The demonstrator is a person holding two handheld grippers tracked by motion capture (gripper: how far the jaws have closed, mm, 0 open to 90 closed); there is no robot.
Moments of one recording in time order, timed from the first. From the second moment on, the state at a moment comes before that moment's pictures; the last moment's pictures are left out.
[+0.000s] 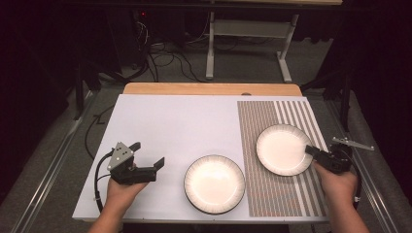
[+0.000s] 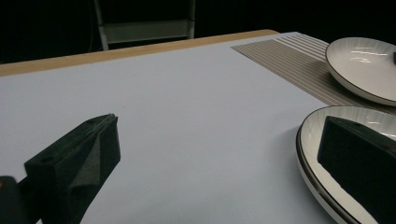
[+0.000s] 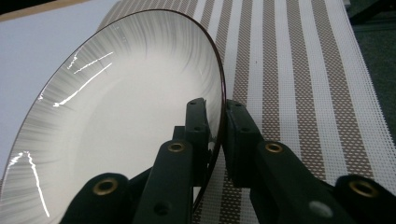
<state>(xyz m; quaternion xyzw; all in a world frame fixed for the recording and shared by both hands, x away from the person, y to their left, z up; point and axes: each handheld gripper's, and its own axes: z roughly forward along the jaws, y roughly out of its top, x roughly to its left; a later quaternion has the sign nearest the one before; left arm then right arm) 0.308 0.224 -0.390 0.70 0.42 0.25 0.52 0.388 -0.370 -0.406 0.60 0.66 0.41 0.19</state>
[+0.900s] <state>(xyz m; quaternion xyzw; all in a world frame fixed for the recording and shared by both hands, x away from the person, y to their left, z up) 0.310 0.226 -0.391 0.70 0.44 0.25 0.51 0.380 -0.375 -0.406 0.59 0.66 0.39 0.26</state>
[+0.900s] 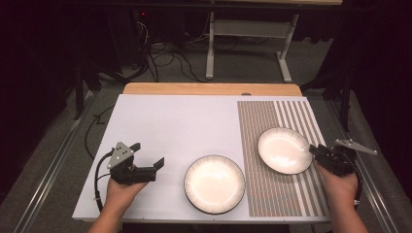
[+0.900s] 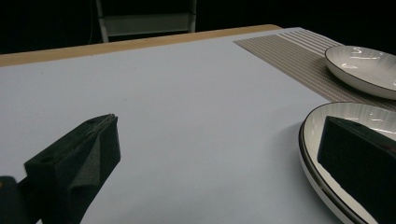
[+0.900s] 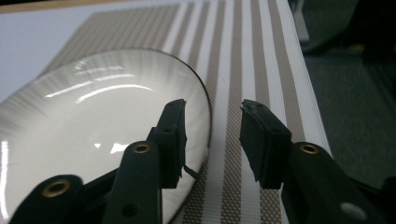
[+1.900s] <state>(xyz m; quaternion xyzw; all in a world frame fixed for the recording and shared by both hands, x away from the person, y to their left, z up) 0.296 0.223 -0.381 0.70 0.41 0.27 0.53 0.312 -0.246 -0.361 0.34 0.73 0.53 0.26</state>
